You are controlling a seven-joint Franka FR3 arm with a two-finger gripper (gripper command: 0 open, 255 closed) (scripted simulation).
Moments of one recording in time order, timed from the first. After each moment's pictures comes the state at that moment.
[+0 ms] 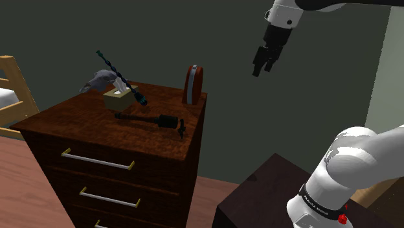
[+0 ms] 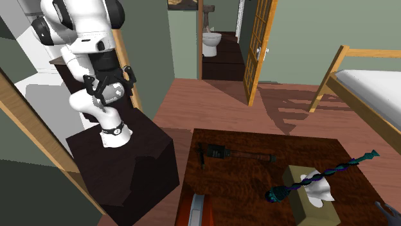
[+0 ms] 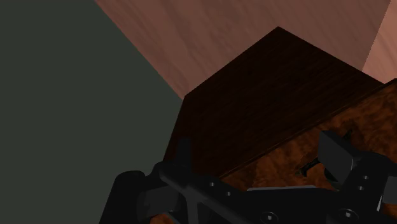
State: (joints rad) arm 0.00 -0.75 0.03 -2.27 -0.04 1.66 -0.04
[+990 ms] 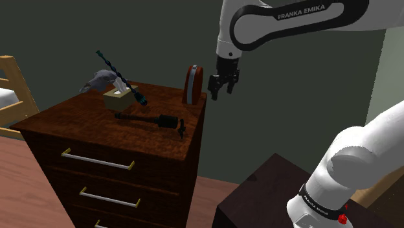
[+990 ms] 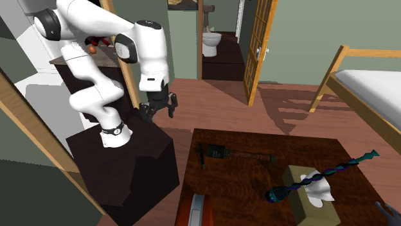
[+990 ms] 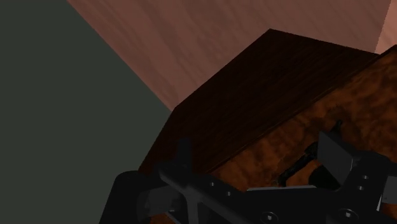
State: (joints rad) arm 0.02 -0.38 0.22 -2.24 -0.02 1.90 0.22
